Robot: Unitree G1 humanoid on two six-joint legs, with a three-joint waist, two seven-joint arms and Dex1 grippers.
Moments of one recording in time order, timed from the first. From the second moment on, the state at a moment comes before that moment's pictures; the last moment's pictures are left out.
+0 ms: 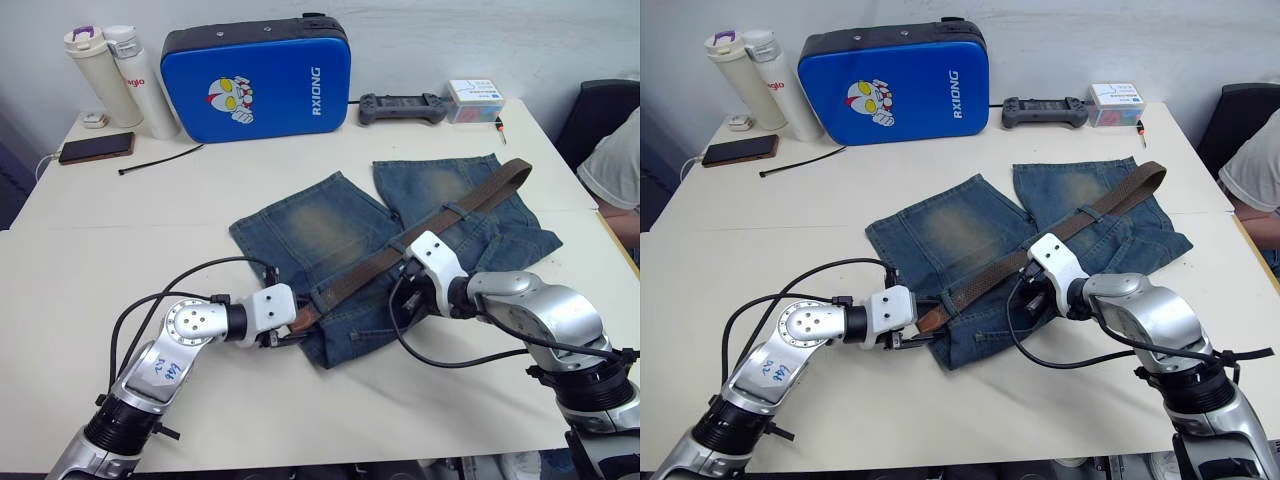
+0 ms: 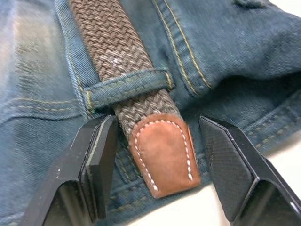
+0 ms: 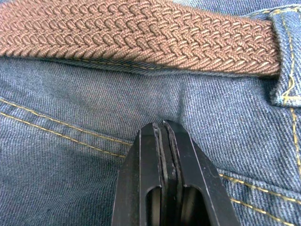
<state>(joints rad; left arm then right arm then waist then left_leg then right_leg) -0.24 0.61 -0.26 -0.30 -0.02 0.30 -0.83 -0.48 -0.69 0.18 -0.35 0.45 1.16 0.54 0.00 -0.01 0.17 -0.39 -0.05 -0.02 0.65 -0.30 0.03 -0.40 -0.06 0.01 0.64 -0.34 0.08</state>
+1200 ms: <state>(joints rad) -0.06 0.86 -0.07 -0.44 -0.05 0.34 -0.90 -0.54 -0.67 0.22 -0.27 0.43 1.11 0.57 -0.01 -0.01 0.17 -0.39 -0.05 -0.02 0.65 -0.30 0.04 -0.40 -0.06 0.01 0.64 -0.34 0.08</state>
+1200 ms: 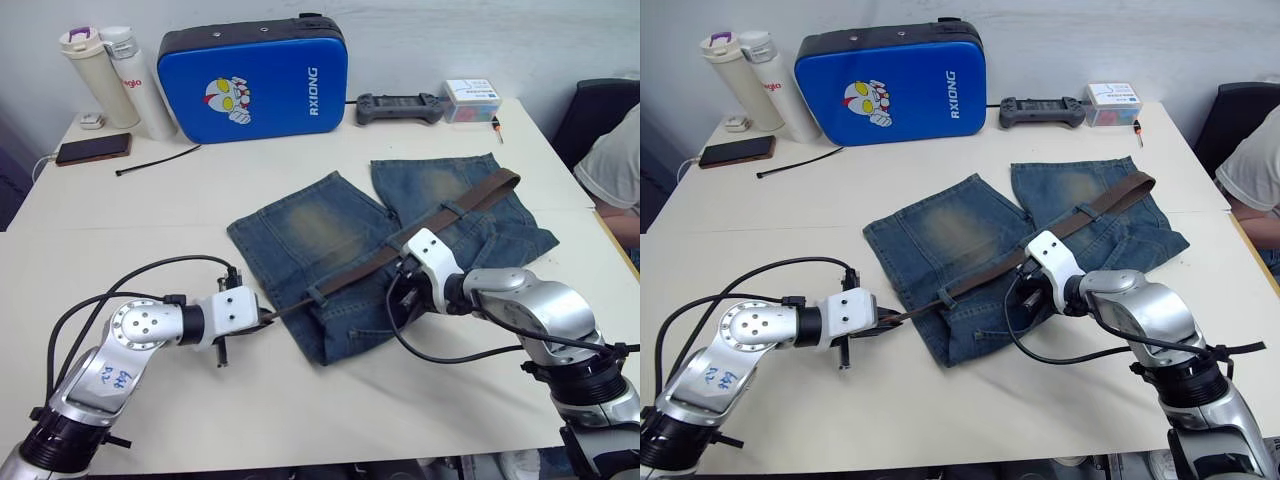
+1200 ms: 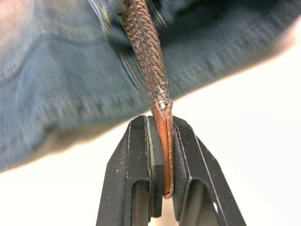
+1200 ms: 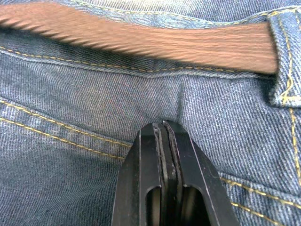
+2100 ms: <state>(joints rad) 0.73 0.81 0.83 -0.32 -0.04 0.14 -0.97 -0.75 -0.54 0.37 0.06 0.25 0.89 0.80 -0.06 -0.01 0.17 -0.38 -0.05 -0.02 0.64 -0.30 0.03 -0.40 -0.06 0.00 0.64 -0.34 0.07</state>
